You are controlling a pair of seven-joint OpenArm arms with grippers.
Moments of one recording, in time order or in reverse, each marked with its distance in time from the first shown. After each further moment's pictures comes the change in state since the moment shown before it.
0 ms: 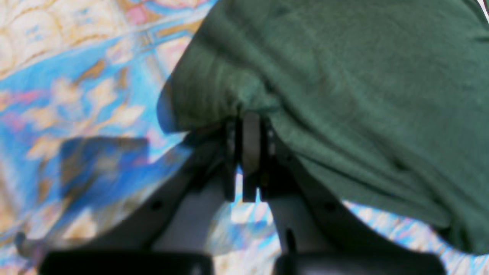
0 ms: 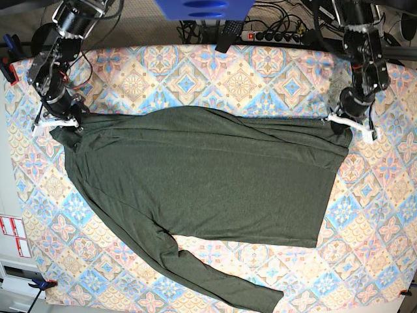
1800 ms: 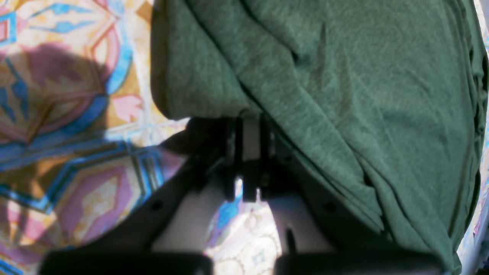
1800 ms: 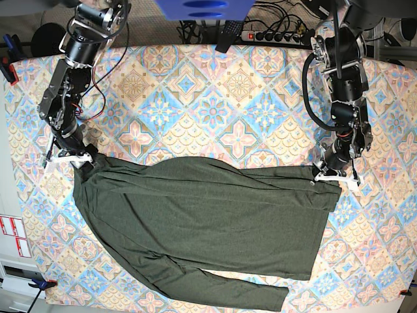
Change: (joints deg) left arm -33.5 3.8 0.2 -37.3 0.4 0.7 -1.5; right arm 12.0 -1.9 -5.9 -7.5 -3.9 -0.5 5.7
